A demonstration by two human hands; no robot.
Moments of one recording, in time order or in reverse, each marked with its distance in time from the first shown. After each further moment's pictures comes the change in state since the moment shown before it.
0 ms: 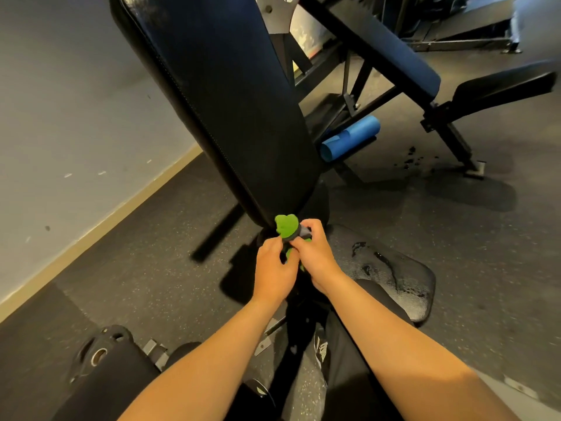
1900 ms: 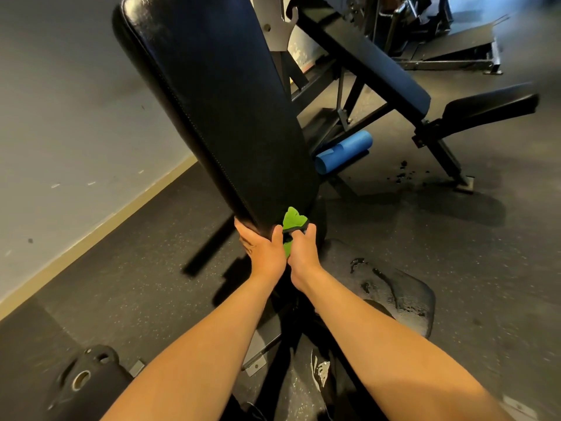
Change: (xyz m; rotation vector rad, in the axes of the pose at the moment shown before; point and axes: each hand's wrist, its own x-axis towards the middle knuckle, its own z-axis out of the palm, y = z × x) left_hand 0.057 0.039 -0.009 -0.315 0.165 -0.352; right_hand 0.044 -0.010 0.040 0.238 0.180 0.133
